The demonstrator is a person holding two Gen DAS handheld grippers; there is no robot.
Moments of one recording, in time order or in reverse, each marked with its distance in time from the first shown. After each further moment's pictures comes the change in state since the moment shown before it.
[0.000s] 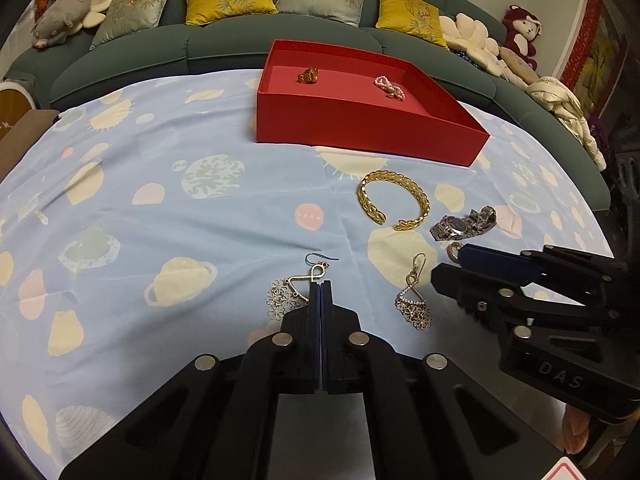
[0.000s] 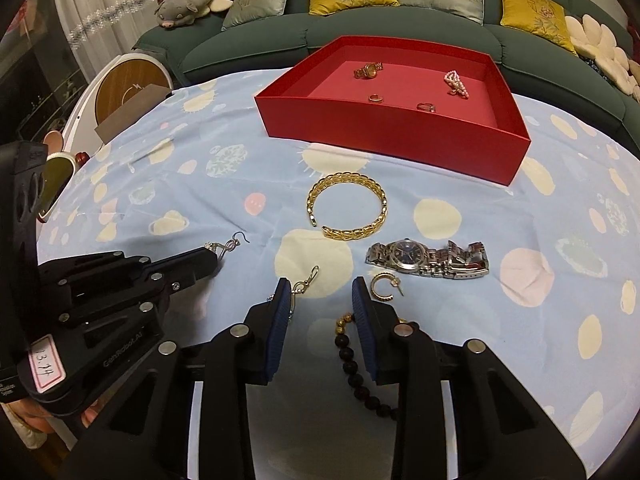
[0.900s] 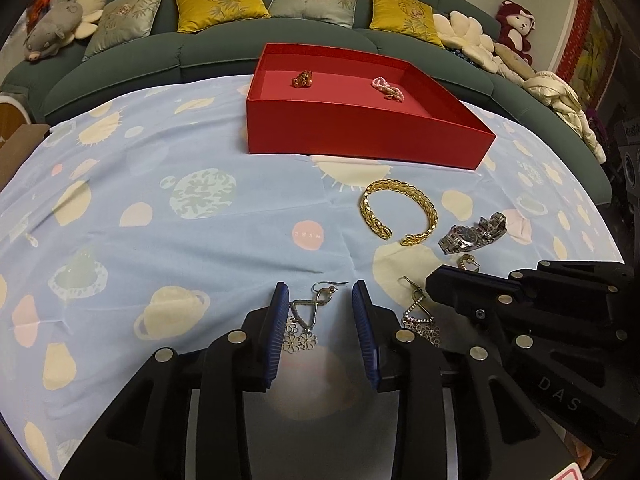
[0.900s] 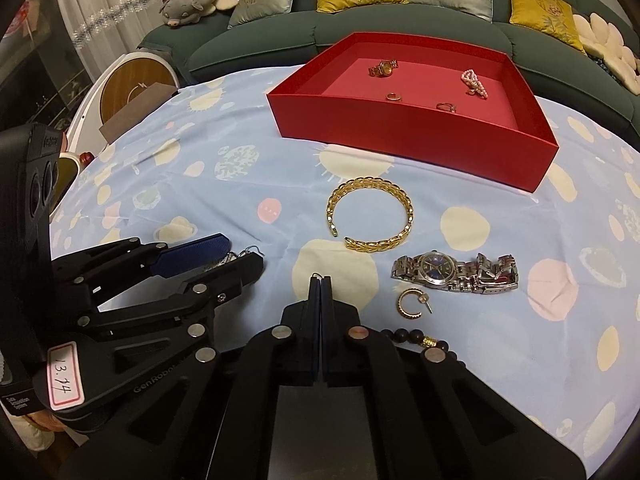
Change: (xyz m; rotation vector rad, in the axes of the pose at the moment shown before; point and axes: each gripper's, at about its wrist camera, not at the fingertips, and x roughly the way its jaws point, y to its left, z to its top) left arm 0.017 -0.003 0.009 0.048 -0.013 0.007; right arm 0.009 0.009 0.005 -0.004 -0.002 0.030
